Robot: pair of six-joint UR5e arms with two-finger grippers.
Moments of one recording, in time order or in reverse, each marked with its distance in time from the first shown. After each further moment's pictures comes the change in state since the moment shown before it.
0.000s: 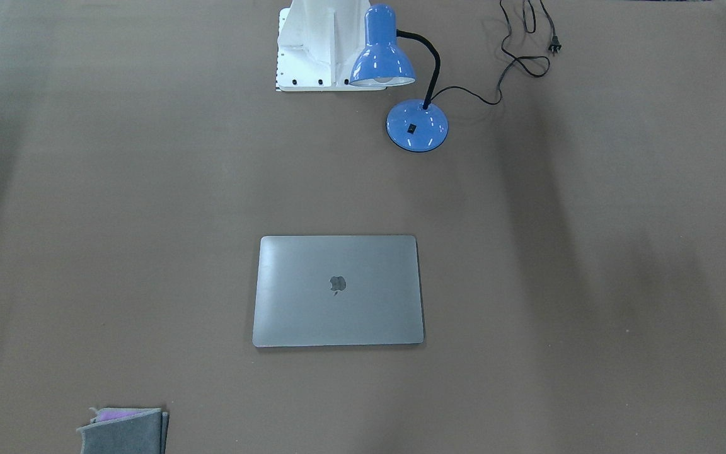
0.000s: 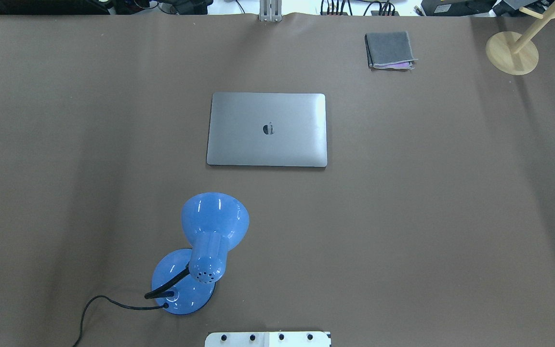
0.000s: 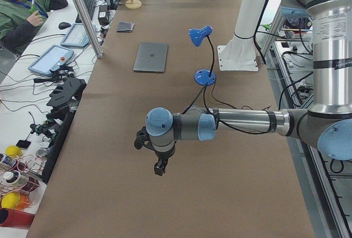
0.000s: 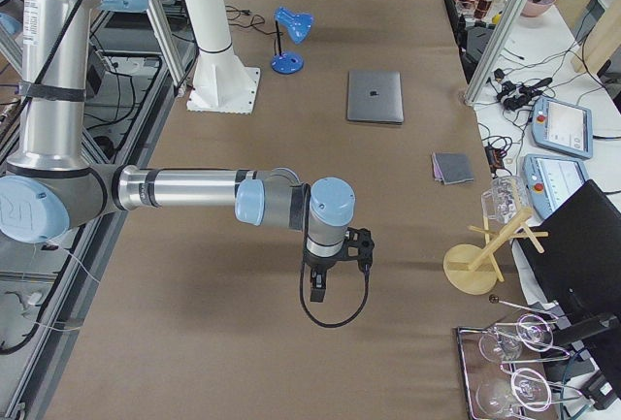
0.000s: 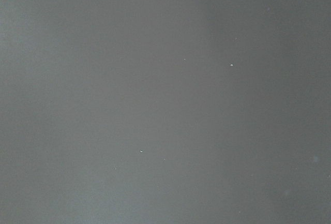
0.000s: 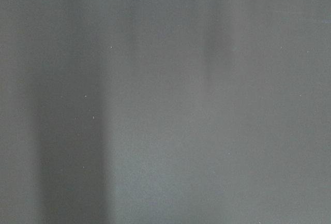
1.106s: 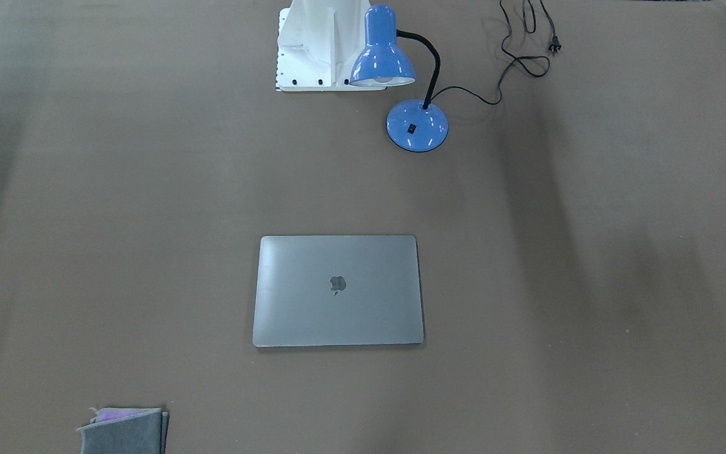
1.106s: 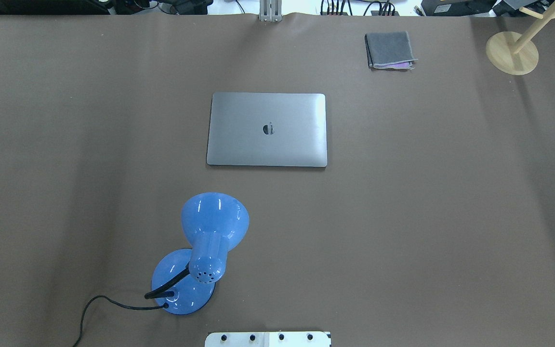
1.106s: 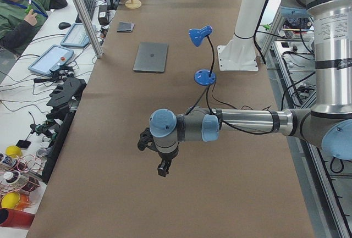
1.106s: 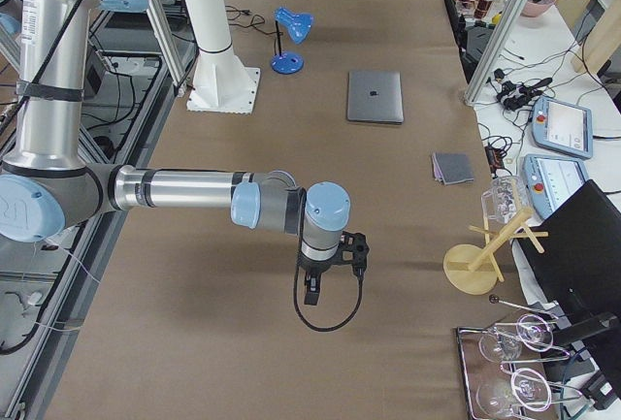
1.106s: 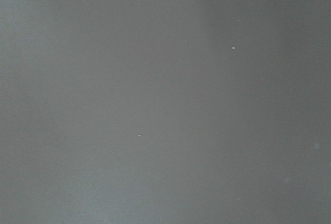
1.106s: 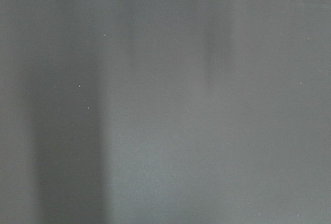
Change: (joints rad) left arm 0.000 0.020 -0.021 0.000 0.001 0.000; right arm -0.003 -0.019 0.000 0.000 0.000 0.000
